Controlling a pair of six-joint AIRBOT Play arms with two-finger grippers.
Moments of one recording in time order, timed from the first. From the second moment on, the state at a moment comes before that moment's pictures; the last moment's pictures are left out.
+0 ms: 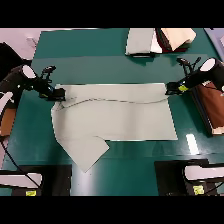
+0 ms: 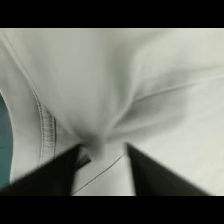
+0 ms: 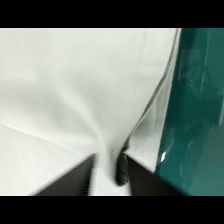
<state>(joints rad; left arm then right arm) -0.01 -1.52 1.26 1.29 -1.16 -1.43 -0.16 -1.49 1.26 -1.21 1.22 1.30</state>
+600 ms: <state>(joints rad) 0.01 -1.05 0.85 1.39 -1.25 -1.54 -0.42 -1.18 0.87 -1.20 1.41 1.26</state>
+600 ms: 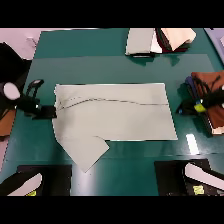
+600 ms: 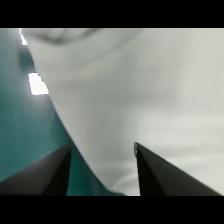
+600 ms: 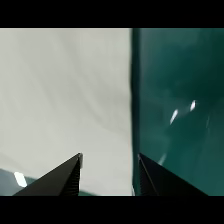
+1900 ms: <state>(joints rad) -0.21 -0.85 0.40 1.14 -1.24 -1.69 -0.32 -0.85 0.49 -1.20 1.27 1.26</state>
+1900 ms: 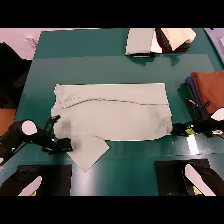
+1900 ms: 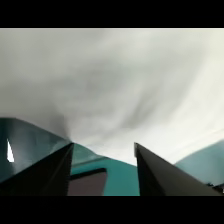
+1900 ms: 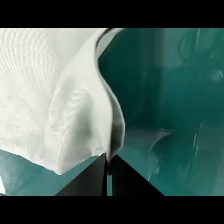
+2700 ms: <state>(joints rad) -0.26 -0.62 0.51 1.17 -1.35 -1.76 -0.32 -0.73 0.57 -1.28 1.43 1.27</state>
